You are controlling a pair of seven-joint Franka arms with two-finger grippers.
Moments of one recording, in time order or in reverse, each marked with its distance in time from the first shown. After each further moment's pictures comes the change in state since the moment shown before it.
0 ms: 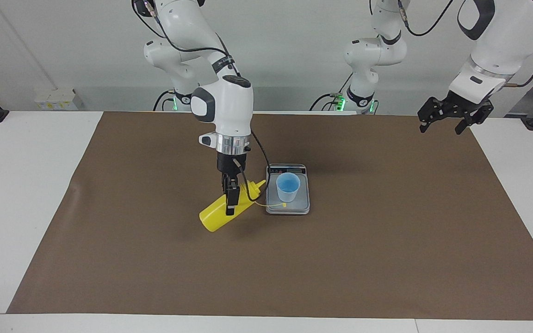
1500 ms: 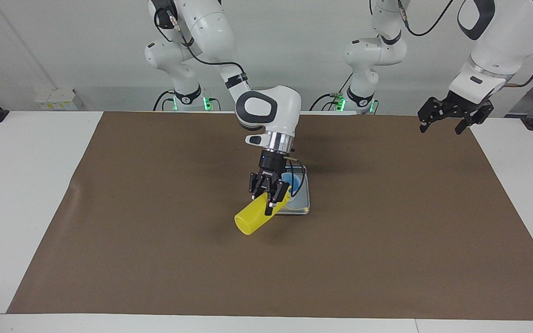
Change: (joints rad) left arm 0.000 0.000 0.000 0.000 0.000 0.000 0.000; right arm 0.184 0.126 0.002 0.080 -0.643 -0.111 0.255
